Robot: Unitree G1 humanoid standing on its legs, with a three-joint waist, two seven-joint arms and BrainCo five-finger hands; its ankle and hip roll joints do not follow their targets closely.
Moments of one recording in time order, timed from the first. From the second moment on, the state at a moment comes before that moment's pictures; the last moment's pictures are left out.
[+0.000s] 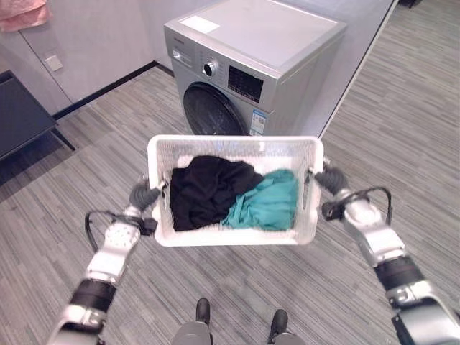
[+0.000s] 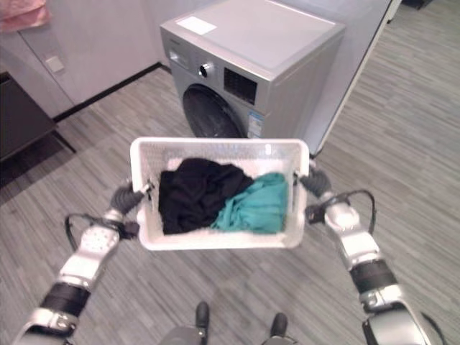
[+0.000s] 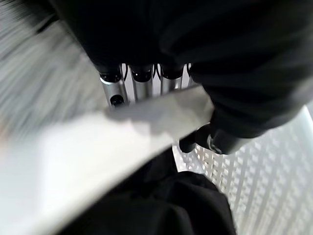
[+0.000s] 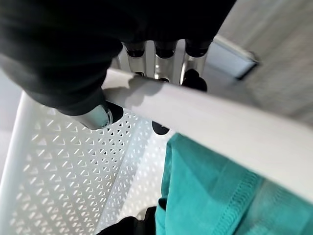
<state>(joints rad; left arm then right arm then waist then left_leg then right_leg) -0.40 0.63 -0.21 0.29 -0.16 -0.03 0.10 -0.49 -0.66 0.22 0.29 0.33 0.08 -0.02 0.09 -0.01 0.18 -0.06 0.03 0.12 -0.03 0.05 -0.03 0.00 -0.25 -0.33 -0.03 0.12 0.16</state>
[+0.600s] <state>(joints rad) -0.80 0.68 -0.44 0.39 -0.20 -0.03 0.10 -0.48 -0.97 0.16 0.20 0.40 0.08 -0.02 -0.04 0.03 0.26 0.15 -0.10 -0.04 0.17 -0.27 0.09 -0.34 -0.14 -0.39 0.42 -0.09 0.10</state>
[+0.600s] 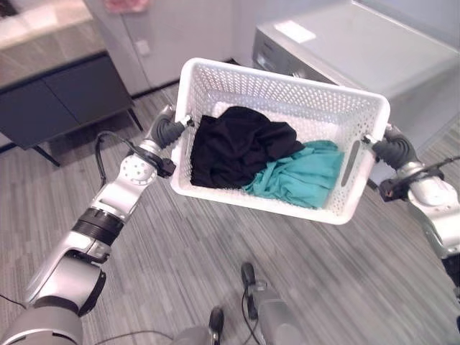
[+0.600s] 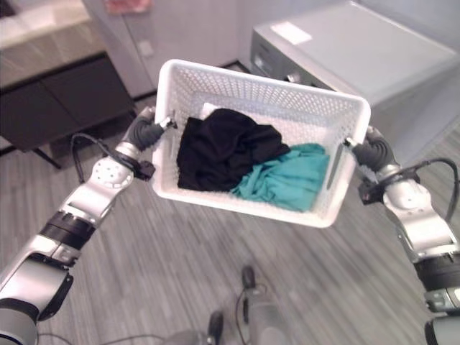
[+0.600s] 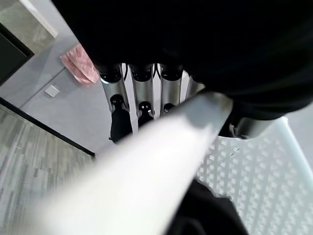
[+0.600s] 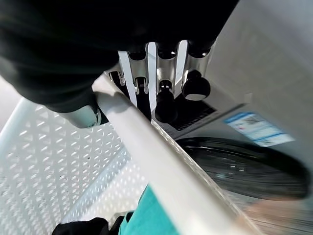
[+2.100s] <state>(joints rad) -1.16 1.01 -0.72 0.76 -0.35 -0.08 0.10 -1.08 -0.66 0.59 0.68 0.34 0.09 0.00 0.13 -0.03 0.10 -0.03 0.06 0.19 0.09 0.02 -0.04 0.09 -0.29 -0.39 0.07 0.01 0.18</state>
